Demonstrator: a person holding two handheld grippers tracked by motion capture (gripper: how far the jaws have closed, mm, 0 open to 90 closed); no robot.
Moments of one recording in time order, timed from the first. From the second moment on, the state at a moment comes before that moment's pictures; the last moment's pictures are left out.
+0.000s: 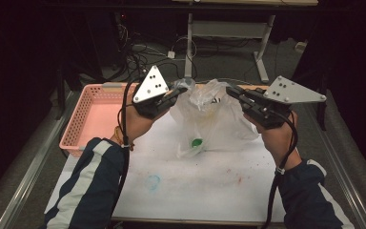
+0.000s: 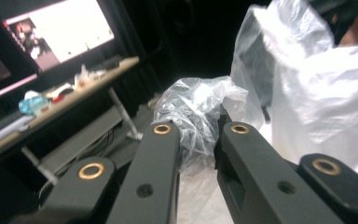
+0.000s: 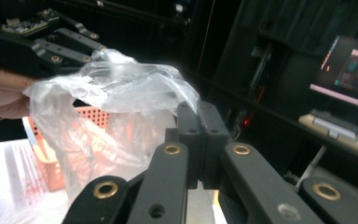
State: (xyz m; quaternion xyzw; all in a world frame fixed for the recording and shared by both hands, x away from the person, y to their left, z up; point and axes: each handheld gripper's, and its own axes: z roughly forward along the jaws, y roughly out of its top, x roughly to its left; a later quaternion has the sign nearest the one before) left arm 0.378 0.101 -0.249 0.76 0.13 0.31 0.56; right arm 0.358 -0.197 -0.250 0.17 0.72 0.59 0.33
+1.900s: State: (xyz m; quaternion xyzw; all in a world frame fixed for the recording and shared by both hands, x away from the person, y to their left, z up) left arm 0.519 0.106 -0.265 0.73 0.33 0.36 0.48; right arm 0.519 -0.287 -0.277 0.41 0.70 0.37 0.46
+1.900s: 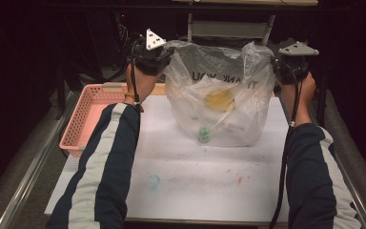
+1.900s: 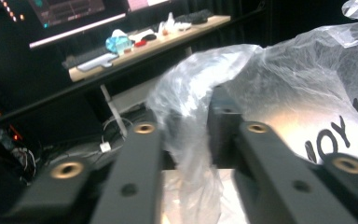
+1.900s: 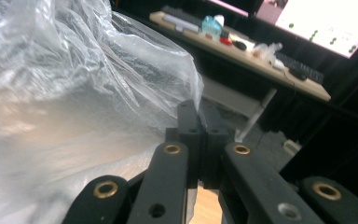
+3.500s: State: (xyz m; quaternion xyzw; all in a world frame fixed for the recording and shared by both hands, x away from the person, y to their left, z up) left arm 0.456 0.069 -0.382 0.85 0.22 0.26 0.41; right arm 0.485 -0.272 -0.254 0.38 0.69 0.41 0.46
